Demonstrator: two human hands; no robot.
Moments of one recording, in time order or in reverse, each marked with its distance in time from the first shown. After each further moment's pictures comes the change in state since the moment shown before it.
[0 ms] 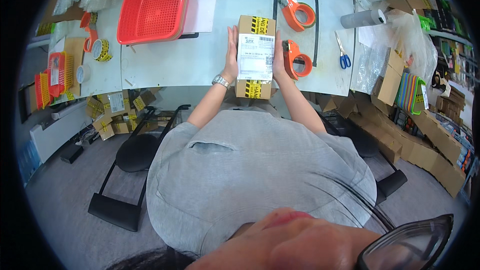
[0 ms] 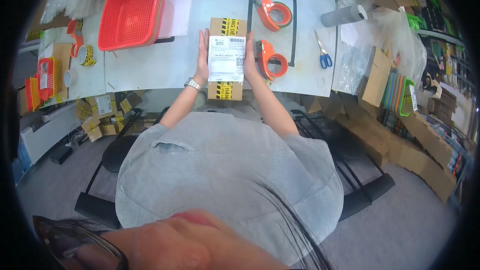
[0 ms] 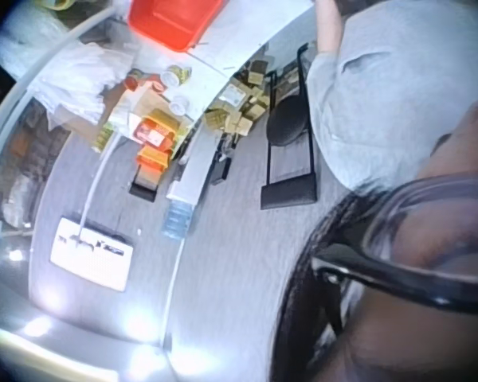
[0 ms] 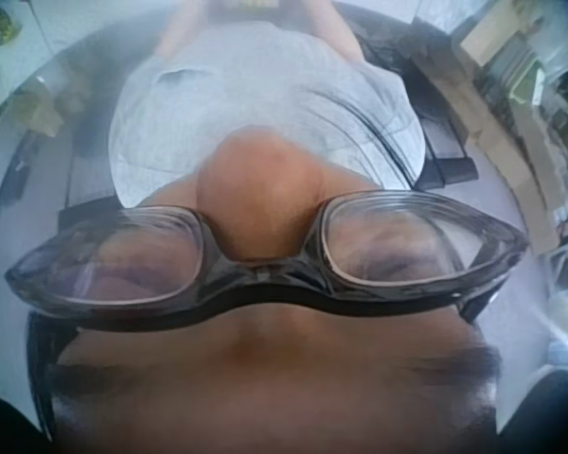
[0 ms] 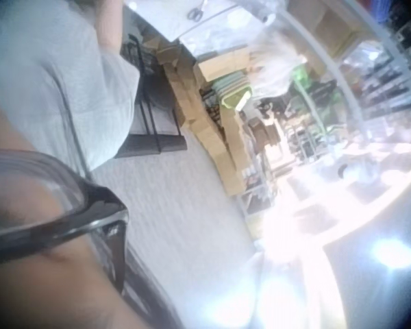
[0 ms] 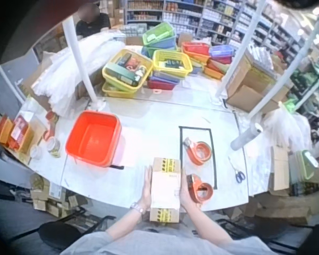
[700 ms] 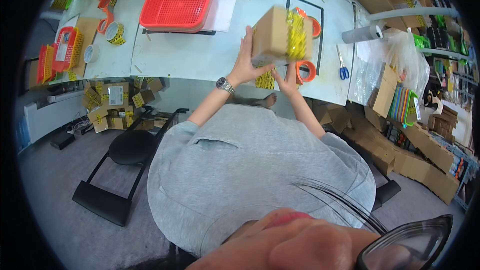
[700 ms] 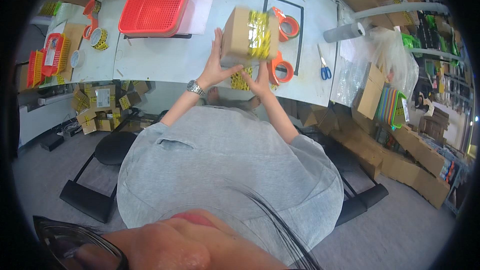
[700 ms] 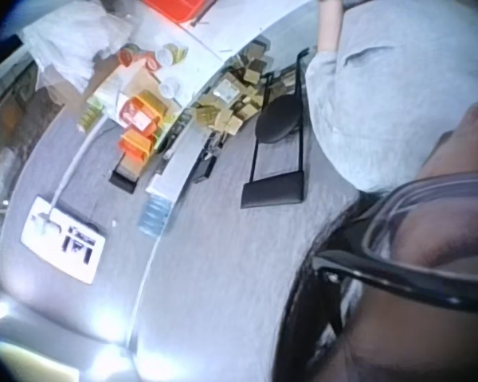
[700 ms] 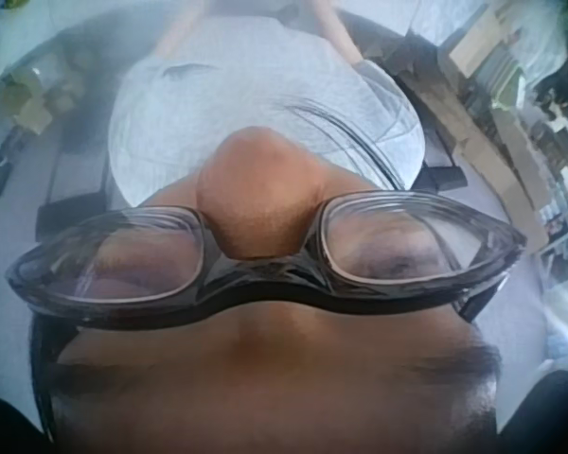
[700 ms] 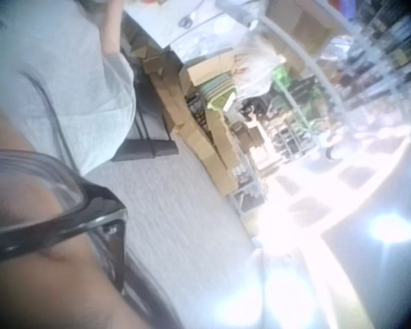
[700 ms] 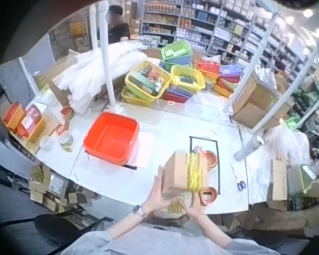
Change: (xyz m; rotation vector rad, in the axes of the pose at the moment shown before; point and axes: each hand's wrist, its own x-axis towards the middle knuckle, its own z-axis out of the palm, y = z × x) left_hand -0.030 0.070 -0.002 0.852 -0.135 0.299; right_hand -0.065 -0.003 -0.013 -0.767 -0.150 -0.457
